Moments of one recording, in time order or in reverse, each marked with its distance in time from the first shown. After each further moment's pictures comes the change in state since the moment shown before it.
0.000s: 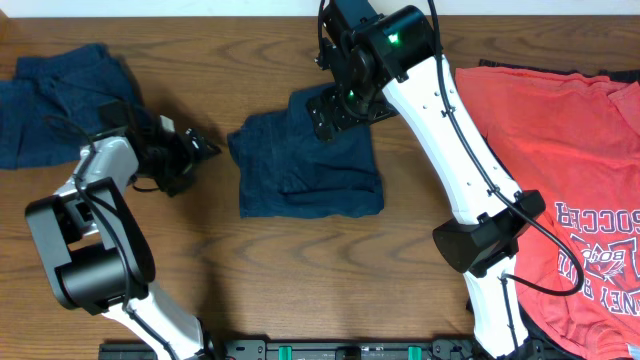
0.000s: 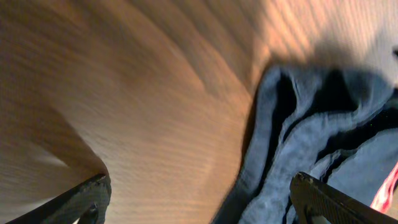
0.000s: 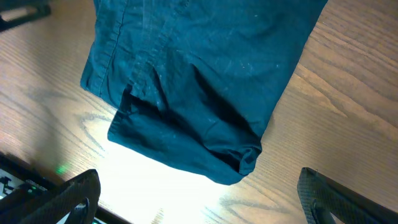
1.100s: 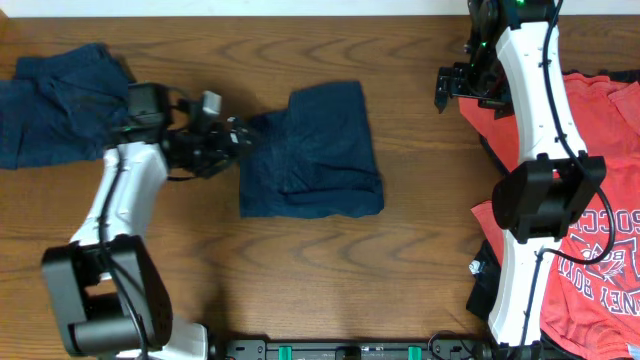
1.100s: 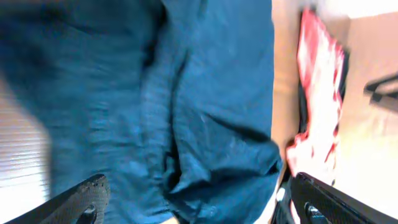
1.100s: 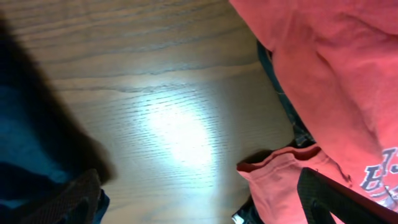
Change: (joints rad) left arm -0.233 -0.230 -0.018 -0.052 0.184 0.079; right arm -0.478 0.071 -0.178 0.008 0.163 0.112
